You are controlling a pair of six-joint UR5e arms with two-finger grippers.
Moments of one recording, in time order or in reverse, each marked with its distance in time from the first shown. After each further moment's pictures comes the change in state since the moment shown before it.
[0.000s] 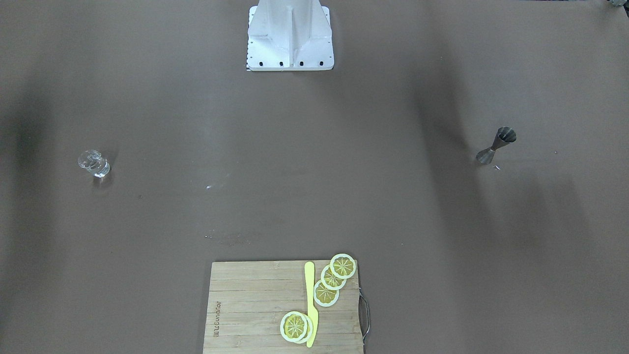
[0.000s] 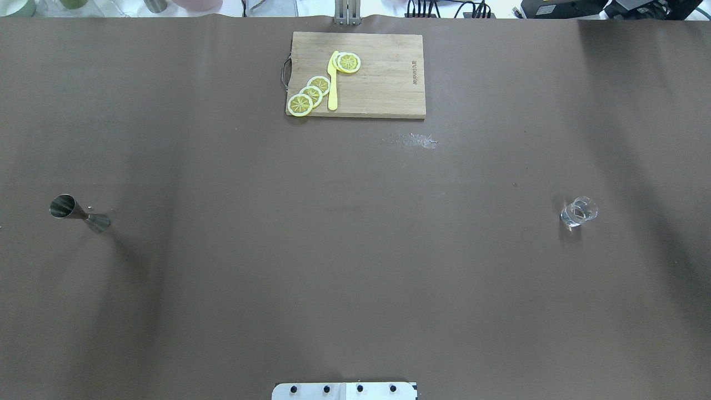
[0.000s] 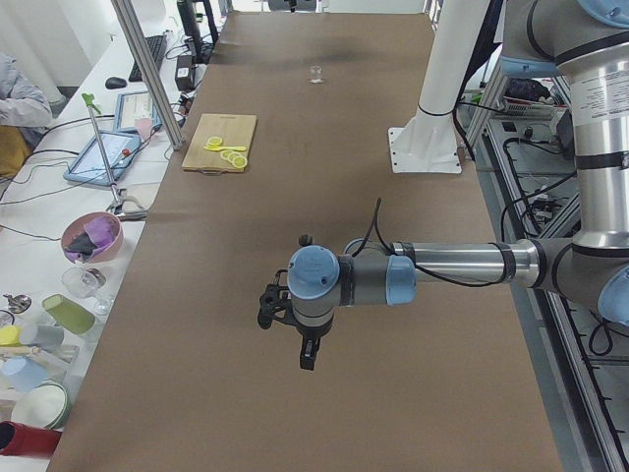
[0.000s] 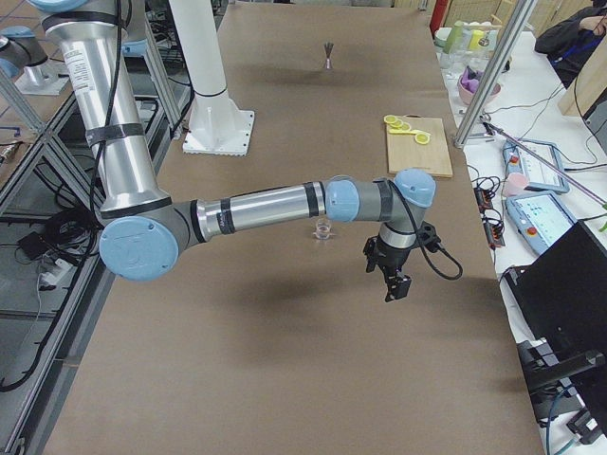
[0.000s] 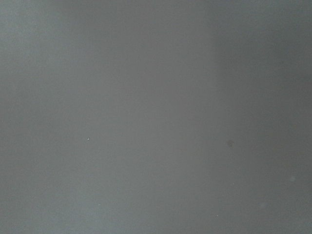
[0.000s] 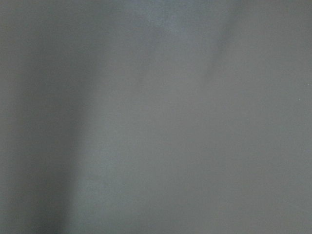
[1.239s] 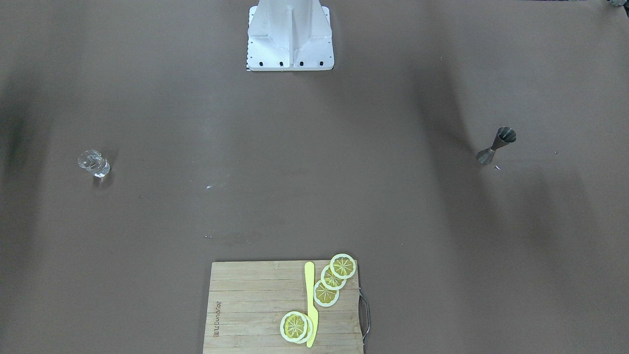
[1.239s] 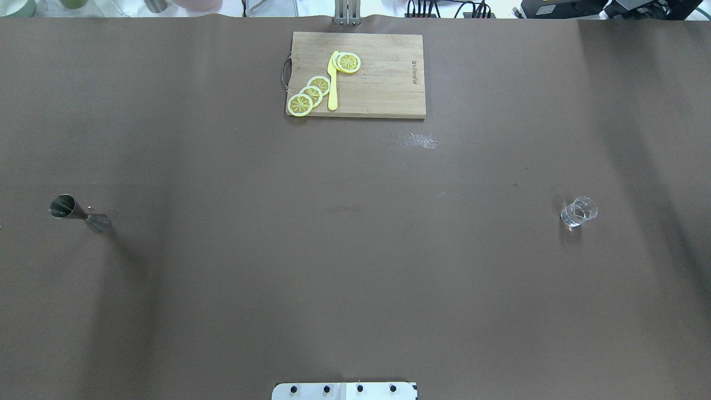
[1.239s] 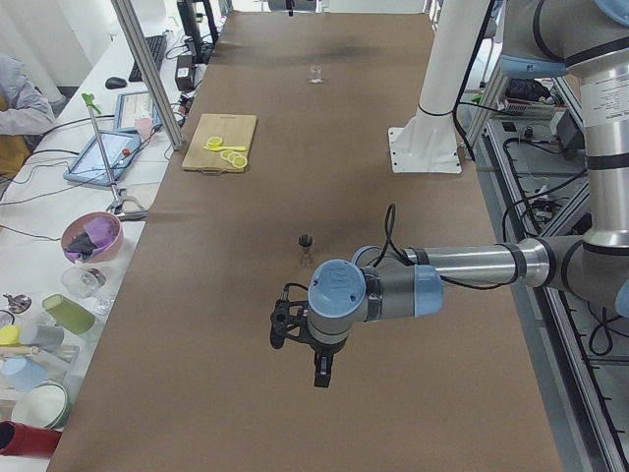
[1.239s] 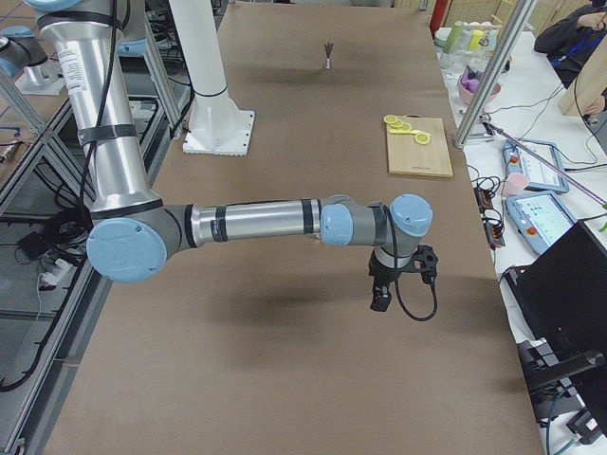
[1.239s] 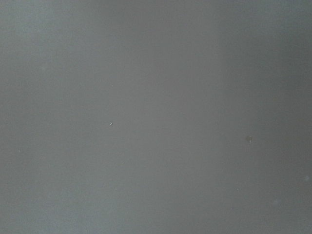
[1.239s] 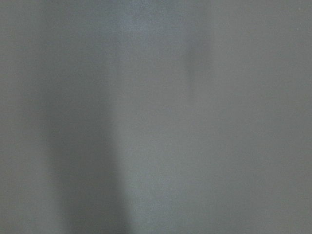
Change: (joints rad) left arm -0.106 0.034 -0.008 -0.005 0.004 0.001; right arm 0.026 -0.025 -0.062 0.062 0.152 0.403
